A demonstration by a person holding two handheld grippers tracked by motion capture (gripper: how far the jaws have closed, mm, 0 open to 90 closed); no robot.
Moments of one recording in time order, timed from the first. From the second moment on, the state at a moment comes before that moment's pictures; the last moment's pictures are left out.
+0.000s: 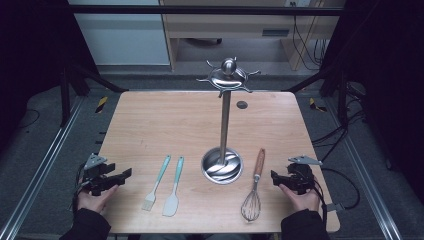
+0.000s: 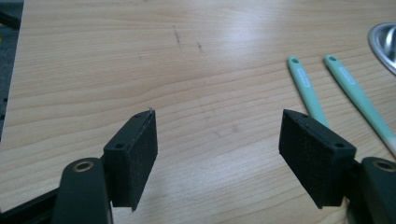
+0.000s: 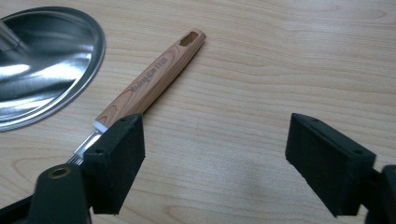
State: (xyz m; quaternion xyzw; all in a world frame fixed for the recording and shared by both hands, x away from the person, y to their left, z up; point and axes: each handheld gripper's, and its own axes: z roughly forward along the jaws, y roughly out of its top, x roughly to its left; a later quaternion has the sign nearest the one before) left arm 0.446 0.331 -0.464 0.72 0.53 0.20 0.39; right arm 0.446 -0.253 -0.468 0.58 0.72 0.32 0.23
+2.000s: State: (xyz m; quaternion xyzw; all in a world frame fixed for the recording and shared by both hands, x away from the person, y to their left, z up) left arm 0.446 0.320 -0.462 0.75 0.52 0.20 0.36; right arm 0.487 -0.187 -0.480 0.61 0.74 0.25 0.16
